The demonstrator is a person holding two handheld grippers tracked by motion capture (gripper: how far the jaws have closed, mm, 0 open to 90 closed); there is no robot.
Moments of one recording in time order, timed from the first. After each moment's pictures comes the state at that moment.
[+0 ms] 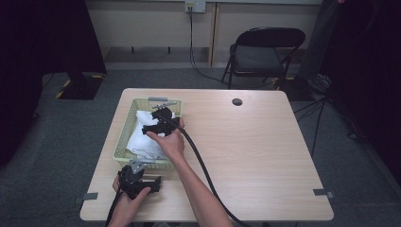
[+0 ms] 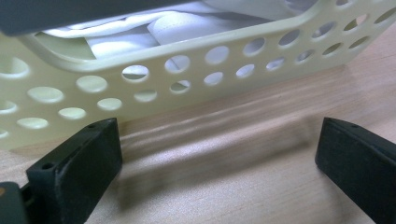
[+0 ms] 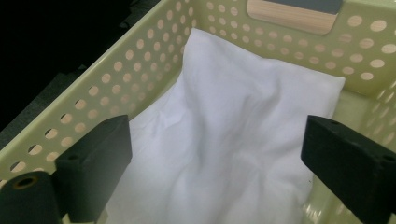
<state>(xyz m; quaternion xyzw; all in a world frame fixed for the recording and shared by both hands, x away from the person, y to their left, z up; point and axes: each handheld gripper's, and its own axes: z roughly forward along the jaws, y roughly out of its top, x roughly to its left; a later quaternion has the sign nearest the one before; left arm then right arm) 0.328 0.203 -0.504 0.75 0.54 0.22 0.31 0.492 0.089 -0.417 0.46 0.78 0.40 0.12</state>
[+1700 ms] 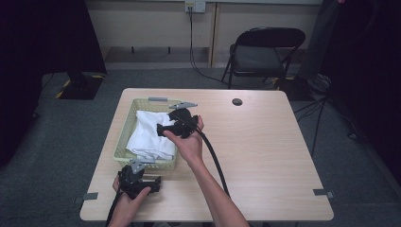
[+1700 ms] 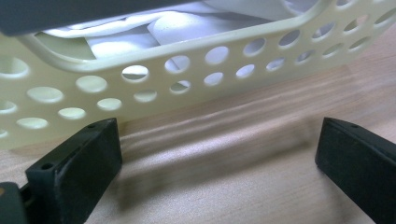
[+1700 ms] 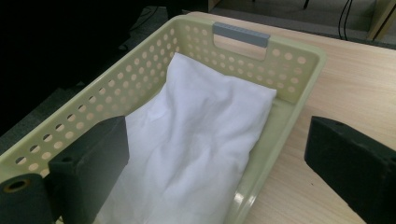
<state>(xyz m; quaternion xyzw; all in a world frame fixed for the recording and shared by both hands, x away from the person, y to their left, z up) 0.328 0.203 -0.504 0.75 0.54 0.22 0.31 0.456 0.030 -0.379 0.44 0.77 0.43 0.17</state>
